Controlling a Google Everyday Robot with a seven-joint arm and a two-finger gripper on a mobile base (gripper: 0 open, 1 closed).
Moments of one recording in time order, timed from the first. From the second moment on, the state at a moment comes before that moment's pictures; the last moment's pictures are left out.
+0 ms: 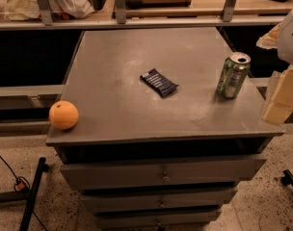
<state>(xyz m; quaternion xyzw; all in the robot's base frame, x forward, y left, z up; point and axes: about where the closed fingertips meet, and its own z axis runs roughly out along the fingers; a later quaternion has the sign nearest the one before) 0.438 -0.217 0.976 -0.60 0.78 -0.03 0.16</state>
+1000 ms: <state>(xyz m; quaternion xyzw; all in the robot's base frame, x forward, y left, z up) 0.479 -0.186 0.984 -0.59 0.78 -0.02 0.21</state>
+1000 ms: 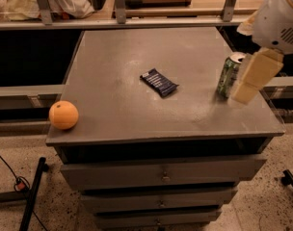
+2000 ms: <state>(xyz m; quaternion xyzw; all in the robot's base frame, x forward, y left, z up) 0.603 -0.116 0.958 -0.51 0.81 0.08 0.29</state>
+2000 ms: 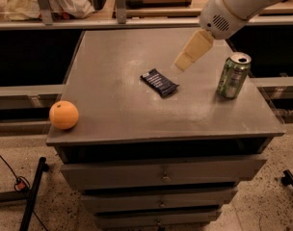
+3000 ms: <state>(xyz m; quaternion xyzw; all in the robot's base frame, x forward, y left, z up) 0.612 -0.096 0.906 -0.47 0.81 0.10 0.34</state>
